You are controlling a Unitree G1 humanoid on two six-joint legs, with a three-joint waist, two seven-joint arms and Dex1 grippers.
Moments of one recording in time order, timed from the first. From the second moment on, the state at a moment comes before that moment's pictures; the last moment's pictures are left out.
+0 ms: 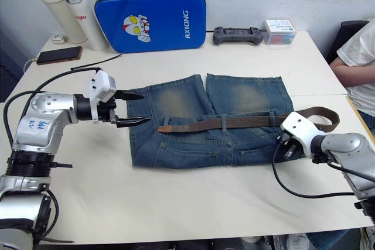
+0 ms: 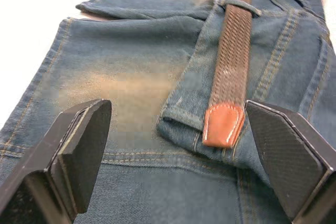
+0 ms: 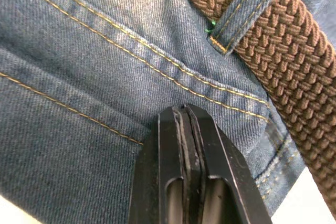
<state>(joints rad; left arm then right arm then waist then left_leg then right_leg) -0.65 0.72 0.00 0.12 -0.28 0.43 -1.11 -0.26 -1.09 0.09 0.05 0.20 0.44 0.80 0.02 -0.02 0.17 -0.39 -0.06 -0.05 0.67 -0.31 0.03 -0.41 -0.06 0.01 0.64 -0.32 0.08</state>
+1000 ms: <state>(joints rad) -0.61 0.65 -0.04 0.01 -0.34 0.54 -1.09 -0.22 -1.05 -0.07 -0.62 0.56 0.91 0.92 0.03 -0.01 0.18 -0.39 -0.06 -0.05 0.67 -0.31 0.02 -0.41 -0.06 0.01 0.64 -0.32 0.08</state>
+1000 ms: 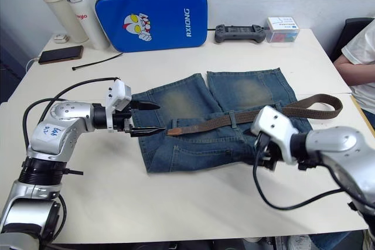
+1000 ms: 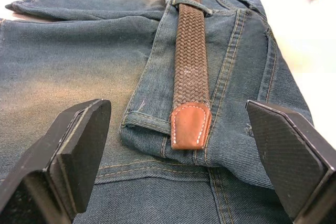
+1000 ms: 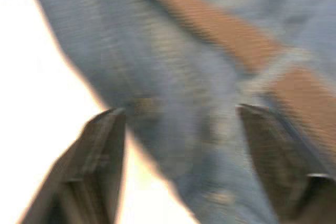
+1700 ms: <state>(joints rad) -0.66 0.61 -0.10 0.07 -0.30 0.47 -1.08 -0.27 -1.02 0.29 -0.32 0.01 0.26 0.89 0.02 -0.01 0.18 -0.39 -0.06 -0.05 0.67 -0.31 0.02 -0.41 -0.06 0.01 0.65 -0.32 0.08</state>
